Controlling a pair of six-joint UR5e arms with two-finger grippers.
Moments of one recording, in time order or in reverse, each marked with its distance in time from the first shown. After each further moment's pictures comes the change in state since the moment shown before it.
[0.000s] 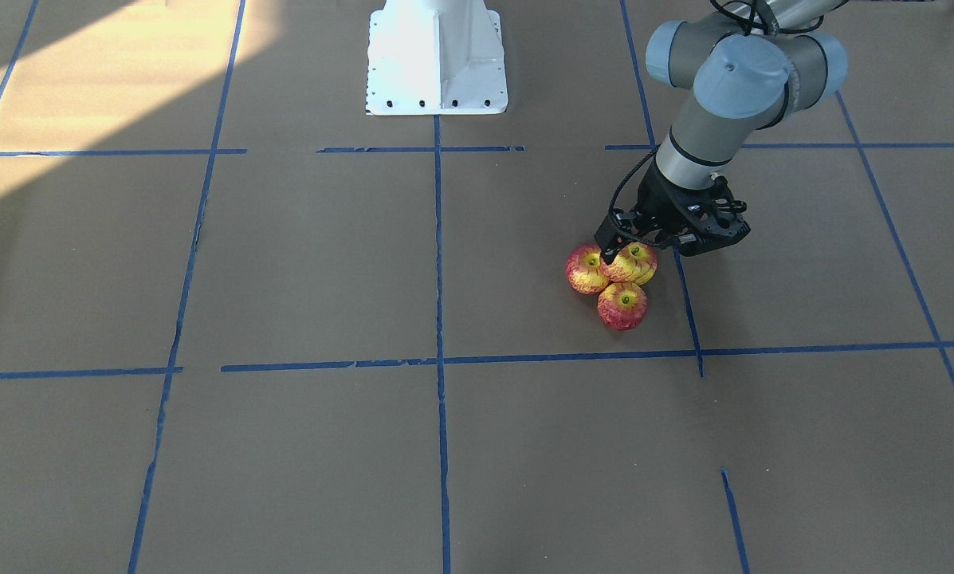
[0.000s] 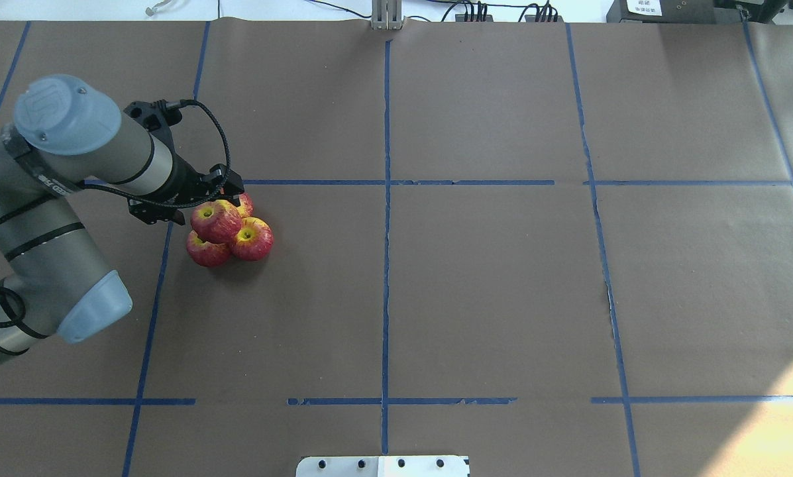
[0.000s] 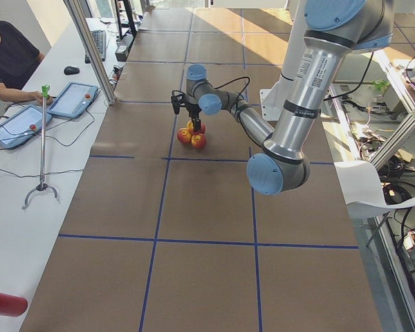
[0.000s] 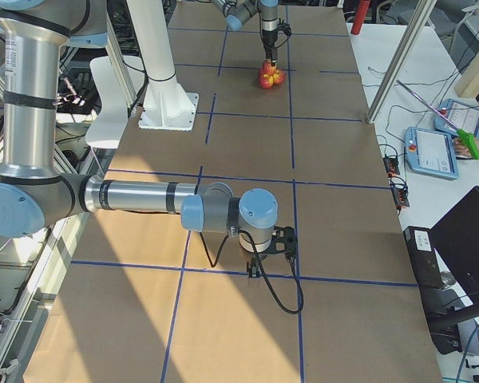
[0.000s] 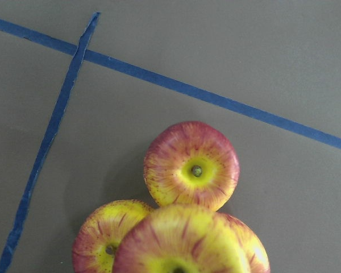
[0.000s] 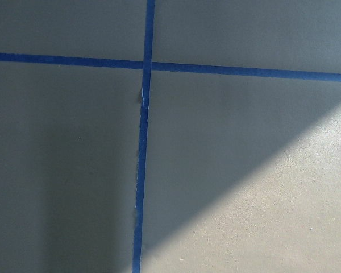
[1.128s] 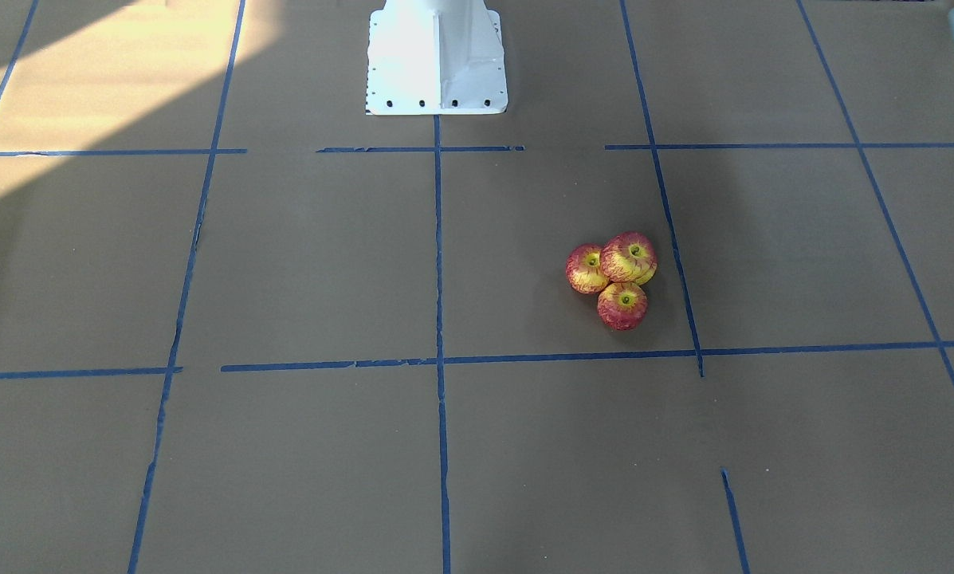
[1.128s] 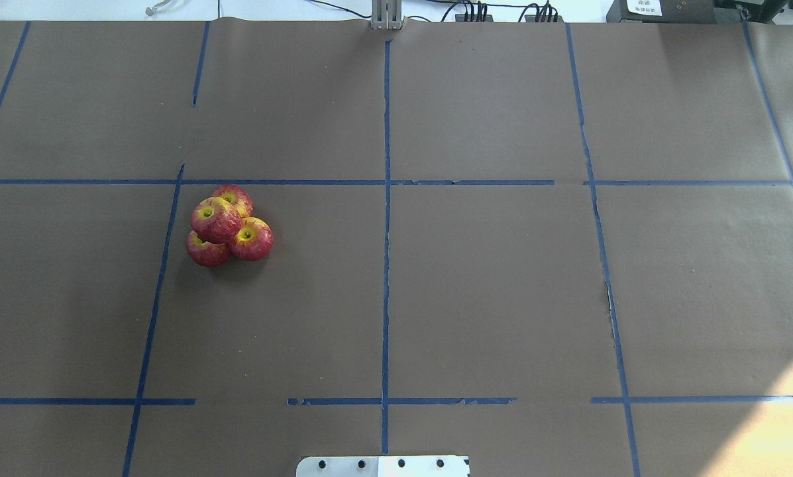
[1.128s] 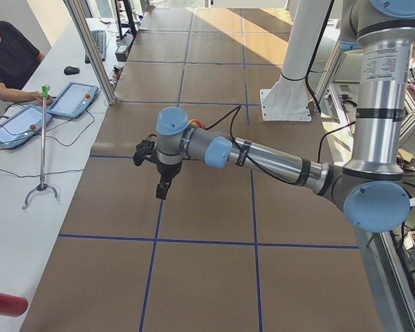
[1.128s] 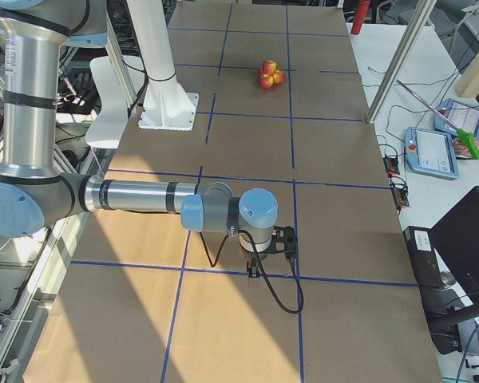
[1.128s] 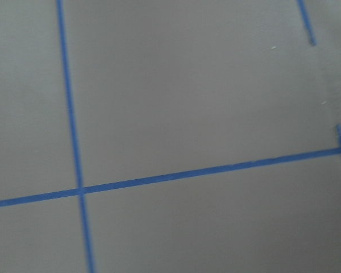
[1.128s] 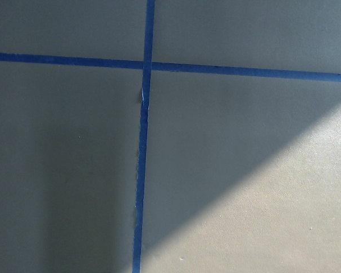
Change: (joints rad) left arm -0.713 0.381 0.032 0.084 -0.244 1.287; right arm 0.000 0.000 0.000 0.000 0.000 0.000
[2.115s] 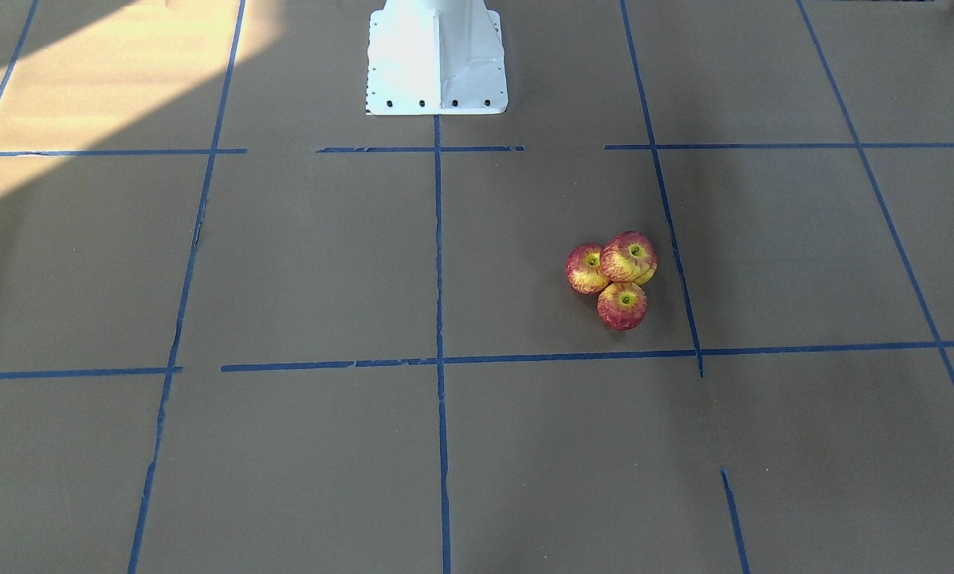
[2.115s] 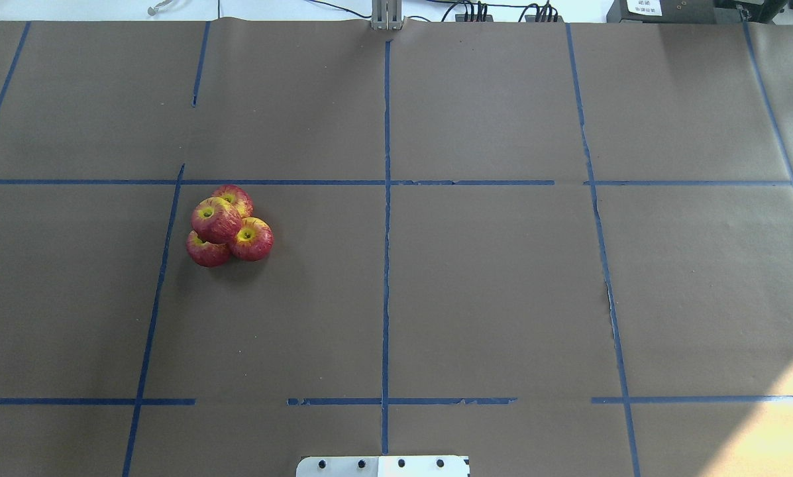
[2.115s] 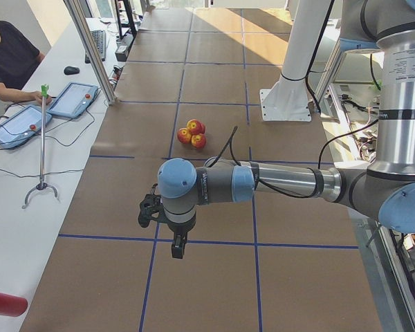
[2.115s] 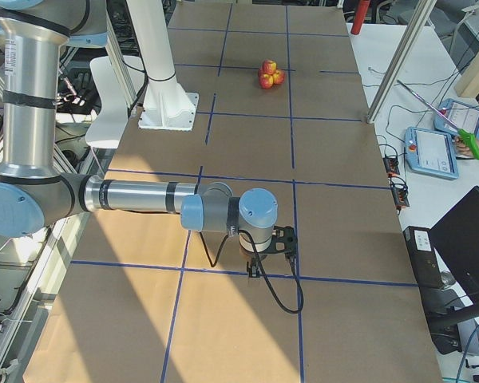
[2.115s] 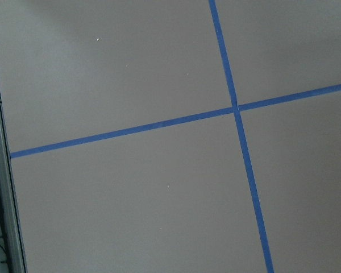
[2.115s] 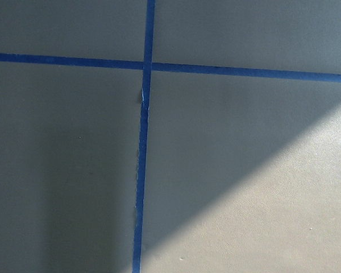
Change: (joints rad) left arm -0.216 0.040 0.098 0.250 -0.063 0.264; right arm 0.000 0.000 0.000 0.001 0.000 0.000
